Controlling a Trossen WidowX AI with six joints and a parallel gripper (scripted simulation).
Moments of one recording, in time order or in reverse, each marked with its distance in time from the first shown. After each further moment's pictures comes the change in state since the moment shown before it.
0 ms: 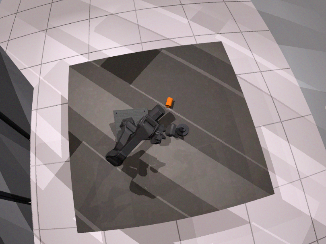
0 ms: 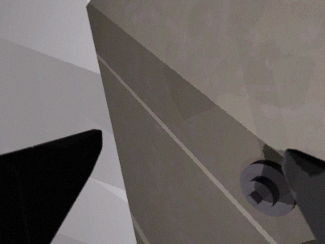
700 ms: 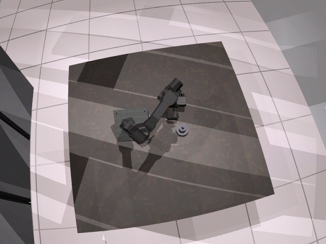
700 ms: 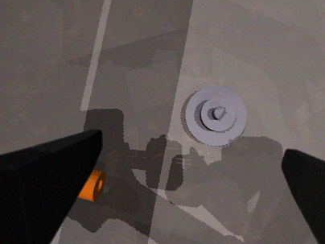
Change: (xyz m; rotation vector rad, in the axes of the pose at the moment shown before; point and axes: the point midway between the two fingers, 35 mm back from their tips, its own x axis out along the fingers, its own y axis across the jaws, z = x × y) arm 0.034 -0.020 -0.192 -1.596 0.371 -0.191
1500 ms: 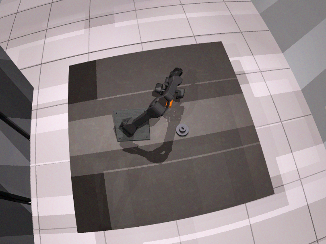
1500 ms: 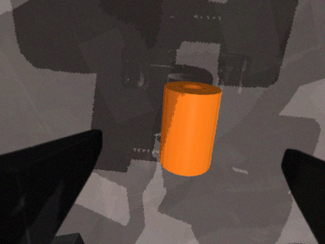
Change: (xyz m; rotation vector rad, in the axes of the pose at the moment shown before) arm 0.105 0.152 -0.113 -1.431 0.372 0.253
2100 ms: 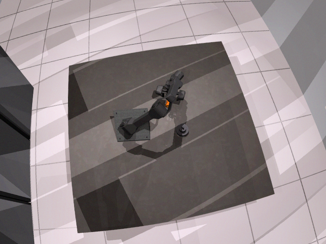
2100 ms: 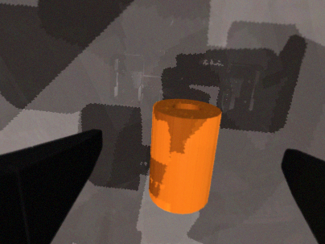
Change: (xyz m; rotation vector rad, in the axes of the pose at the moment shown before) arm 0.030 -0.003 0.004 0.003 -0.021 0.002
